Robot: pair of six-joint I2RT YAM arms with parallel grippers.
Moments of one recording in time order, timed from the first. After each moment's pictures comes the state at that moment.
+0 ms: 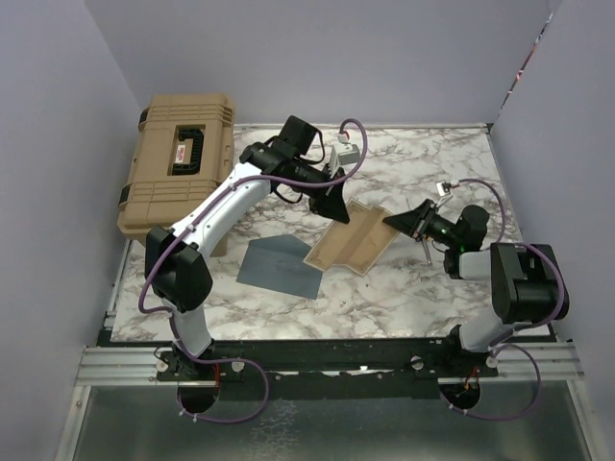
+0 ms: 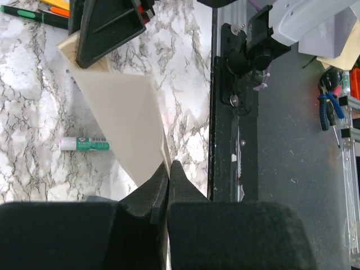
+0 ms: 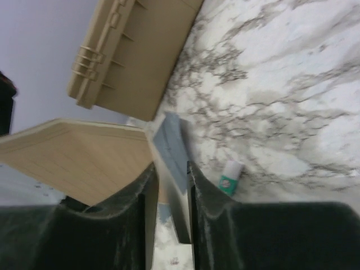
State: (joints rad) left arm -0.60 1.80 1.77 -0.88 1.01 0.29; right arm -0.06 1.56 0.42 1.04 -0.98 0.82
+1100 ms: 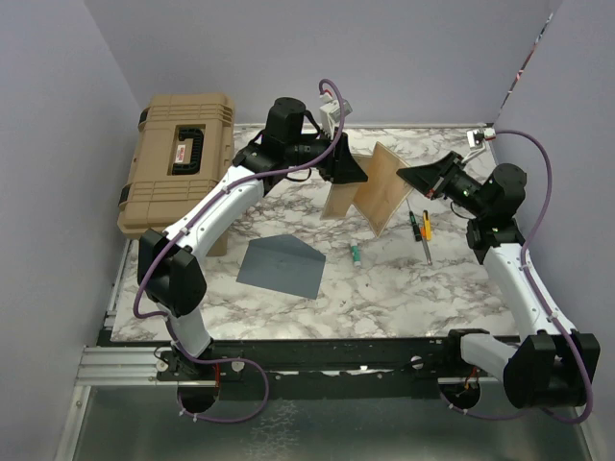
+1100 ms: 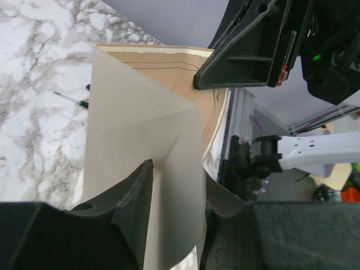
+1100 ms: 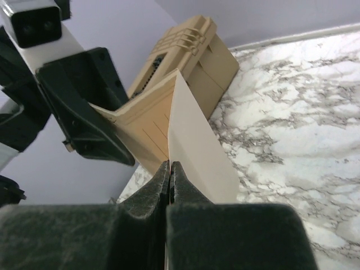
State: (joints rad) left arm -0.57 1.75 1.70 -0.25 0.85 -0.32; right arm 0.01 1.11 0.82 0.36 -0.80 0.78
